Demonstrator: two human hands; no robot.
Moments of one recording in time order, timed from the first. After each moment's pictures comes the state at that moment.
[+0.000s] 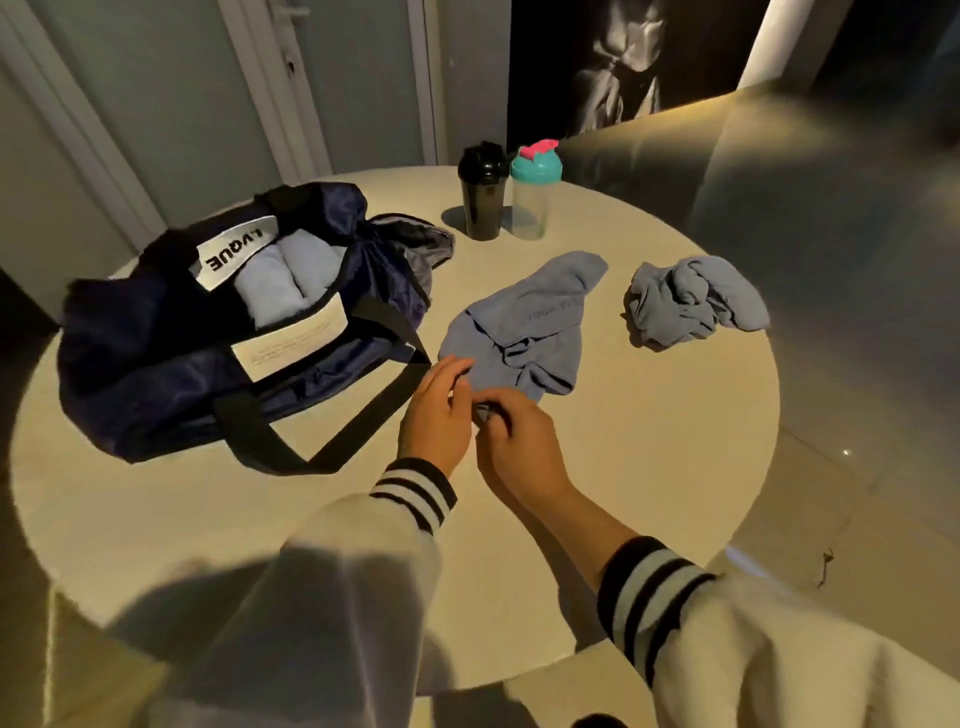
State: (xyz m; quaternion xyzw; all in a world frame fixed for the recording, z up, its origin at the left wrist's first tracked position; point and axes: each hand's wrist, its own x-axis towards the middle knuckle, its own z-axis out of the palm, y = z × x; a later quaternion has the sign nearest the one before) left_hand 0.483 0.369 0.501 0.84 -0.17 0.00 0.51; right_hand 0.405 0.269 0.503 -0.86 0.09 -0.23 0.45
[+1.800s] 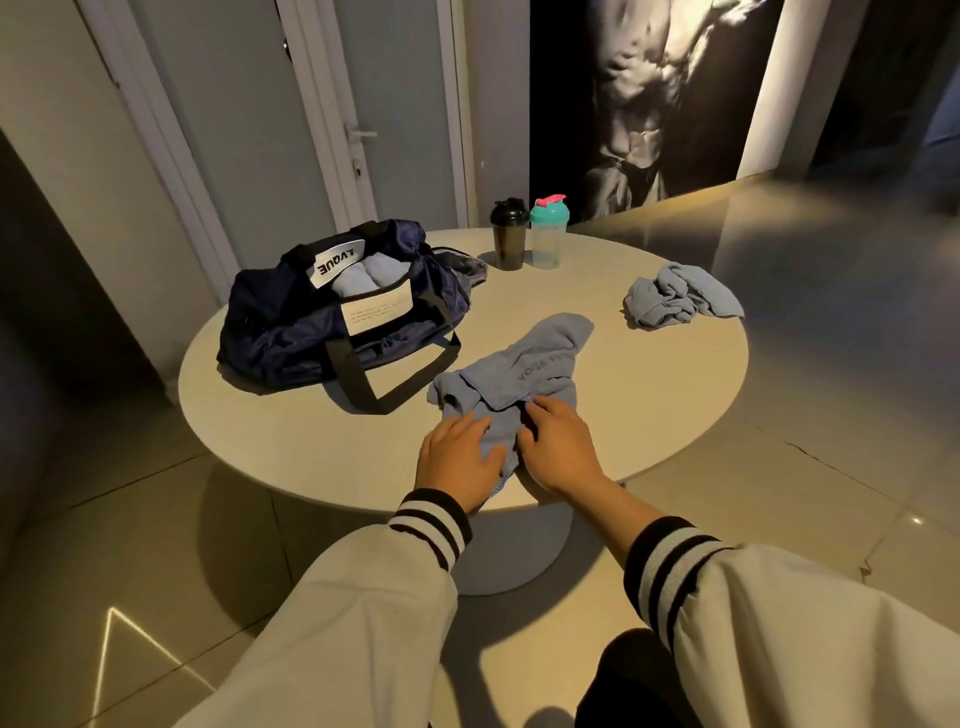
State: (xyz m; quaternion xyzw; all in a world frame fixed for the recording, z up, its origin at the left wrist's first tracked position) left_hand 0.322 0.463 0.483 0.95 -0.23 0.02 0.21; right_hand 0.274 0.311 0.489 -0.95 0.06 -0.19 0.23
